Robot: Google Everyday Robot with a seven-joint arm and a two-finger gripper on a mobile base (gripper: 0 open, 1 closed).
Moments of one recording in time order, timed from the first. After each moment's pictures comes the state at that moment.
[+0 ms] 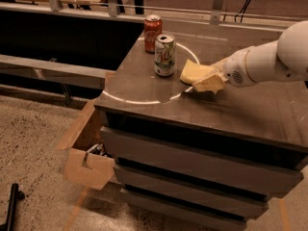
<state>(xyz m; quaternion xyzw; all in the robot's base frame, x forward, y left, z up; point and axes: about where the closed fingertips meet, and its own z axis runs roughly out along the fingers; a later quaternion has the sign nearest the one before) 0.621 -0.168 0.868 -0.39 0.81 0.10 0.42</state>
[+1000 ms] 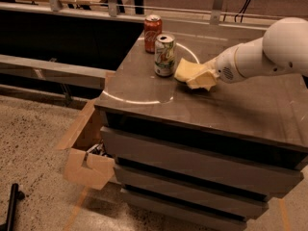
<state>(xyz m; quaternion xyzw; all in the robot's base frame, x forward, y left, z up) 0.646 -0.153 0.859 -0.39 0.82 0.10 0.41</state>
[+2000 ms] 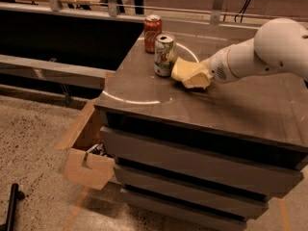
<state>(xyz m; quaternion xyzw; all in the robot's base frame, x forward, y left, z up) 0.649 -0.136 0.853 -0.40 0.81 0.11 0.41</state>
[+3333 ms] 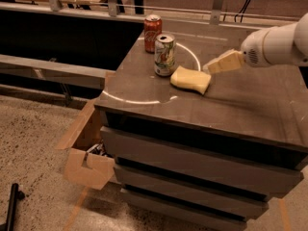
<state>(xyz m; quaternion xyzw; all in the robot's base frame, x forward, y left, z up) 0.667 -0.220 0.914 -0.30 0.82 0.05 0.48</state>
